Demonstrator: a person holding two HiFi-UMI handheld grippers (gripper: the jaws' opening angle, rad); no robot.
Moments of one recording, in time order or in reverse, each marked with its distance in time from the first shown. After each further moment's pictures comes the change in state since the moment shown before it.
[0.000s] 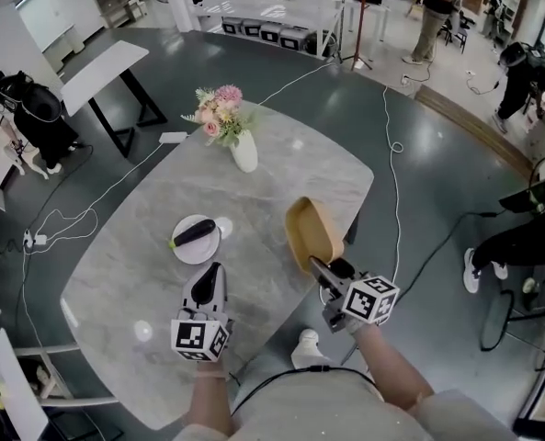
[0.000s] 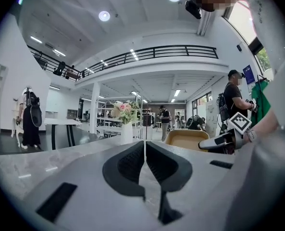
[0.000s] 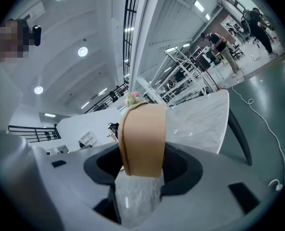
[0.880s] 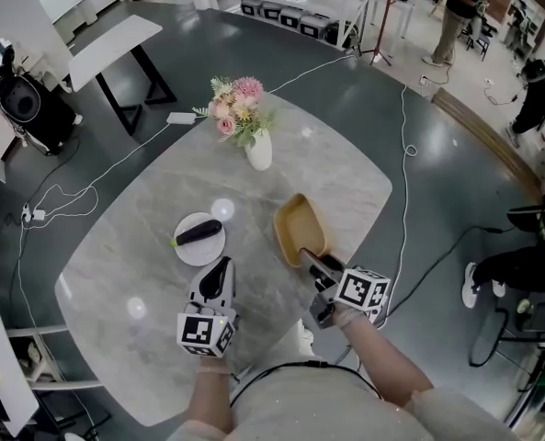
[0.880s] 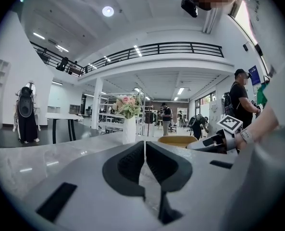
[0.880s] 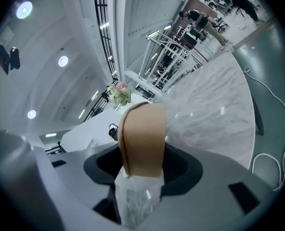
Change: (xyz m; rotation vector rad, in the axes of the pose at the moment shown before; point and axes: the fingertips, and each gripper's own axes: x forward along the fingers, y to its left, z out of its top) left arm 0.041 0.013 -0.013 -0.040 0.034 0.024; right arm 0.075 -0.017 -0.009 0.264 0.112 0.025
